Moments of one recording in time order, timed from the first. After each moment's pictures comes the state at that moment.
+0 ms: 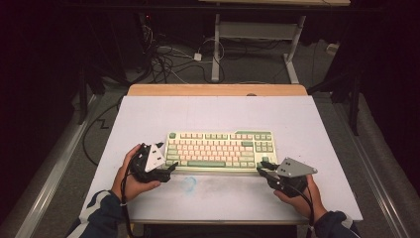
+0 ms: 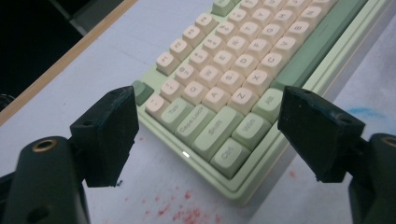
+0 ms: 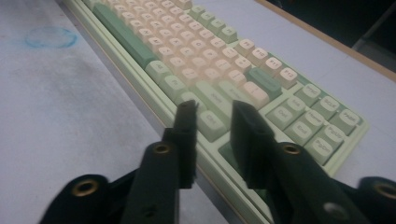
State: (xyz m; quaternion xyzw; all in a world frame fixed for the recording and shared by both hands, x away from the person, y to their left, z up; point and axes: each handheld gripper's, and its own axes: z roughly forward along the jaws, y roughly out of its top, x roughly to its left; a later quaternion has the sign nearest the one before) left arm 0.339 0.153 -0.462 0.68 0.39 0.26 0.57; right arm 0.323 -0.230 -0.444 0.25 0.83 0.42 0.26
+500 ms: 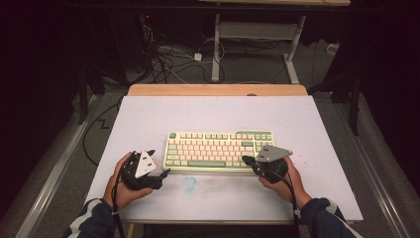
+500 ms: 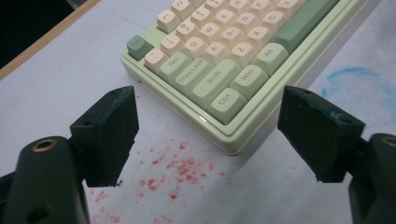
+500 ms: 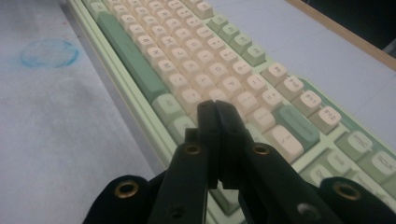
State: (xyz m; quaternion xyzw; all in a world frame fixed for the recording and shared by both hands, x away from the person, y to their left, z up) left arm 0.324 0.169 -0.475 0.68 0.41 0.25 0.55; right arm 0.361 -0.185 -0.439 0.23 0.86 0.40 0.22
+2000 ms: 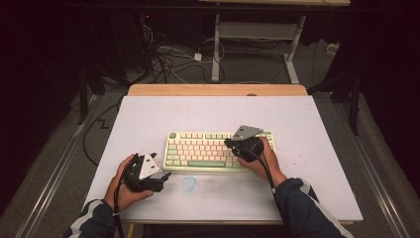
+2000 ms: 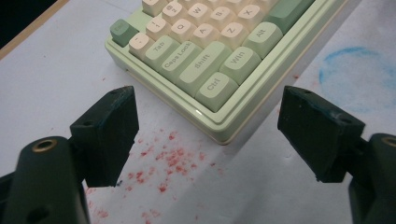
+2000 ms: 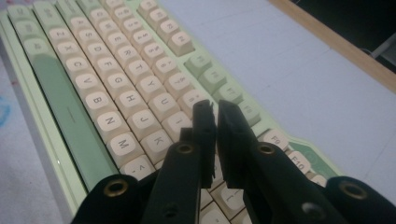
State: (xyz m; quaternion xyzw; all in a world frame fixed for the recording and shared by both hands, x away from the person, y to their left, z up) left arm 0.324 0.167 -0.482 0.70 0.41 0.24 0.53; right arm 0.414 -0.134 -0.434 0.24 0.86 0.38 0.24
